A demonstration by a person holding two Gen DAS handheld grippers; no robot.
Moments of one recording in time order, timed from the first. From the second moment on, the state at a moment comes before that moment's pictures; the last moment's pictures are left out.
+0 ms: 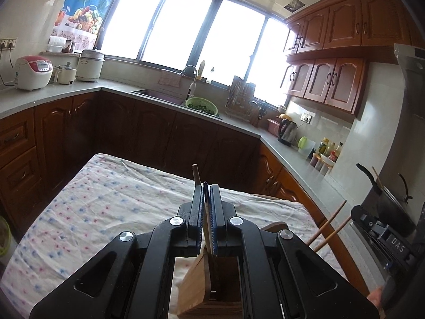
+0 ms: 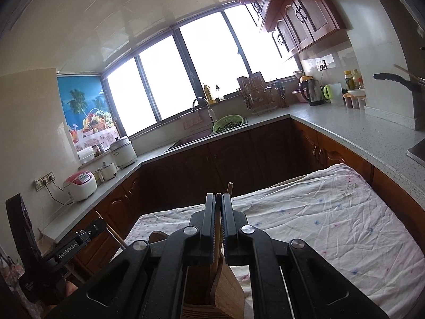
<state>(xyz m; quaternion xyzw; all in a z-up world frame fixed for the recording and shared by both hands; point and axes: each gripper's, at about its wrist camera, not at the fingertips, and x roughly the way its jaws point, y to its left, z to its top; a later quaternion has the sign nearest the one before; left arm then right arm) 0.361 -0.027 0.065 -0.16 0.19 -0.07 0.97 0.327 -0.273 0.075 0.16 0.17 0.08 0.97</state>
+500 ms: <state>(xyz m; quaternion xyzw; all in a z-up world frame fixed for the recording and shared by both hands) 0.355 -0.021 0.068 -0.15 0.22 -0.08 0.96 0.325 -0.274 0.078 0.18 0.18 0.09 0.96</state>
